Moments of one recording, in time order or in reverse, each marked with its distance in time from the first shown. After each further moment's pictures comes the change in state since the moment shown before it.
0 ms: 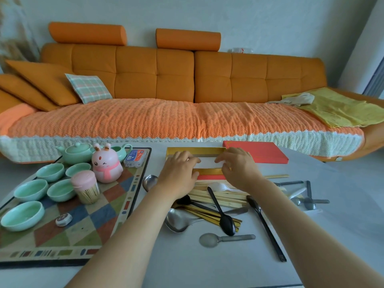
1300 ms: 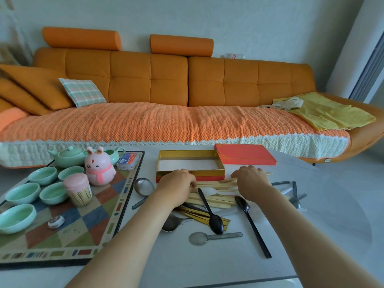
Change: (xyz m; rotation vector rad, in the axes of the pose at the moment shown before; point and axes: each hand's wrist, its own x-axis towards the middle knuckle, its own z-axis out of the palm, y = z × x) left_hand -0.013 0.022 0.007 -0.048 -0.129 -0.029; right_hand -0.031 0.035 -0.020 -0.551 -0.368 0.188
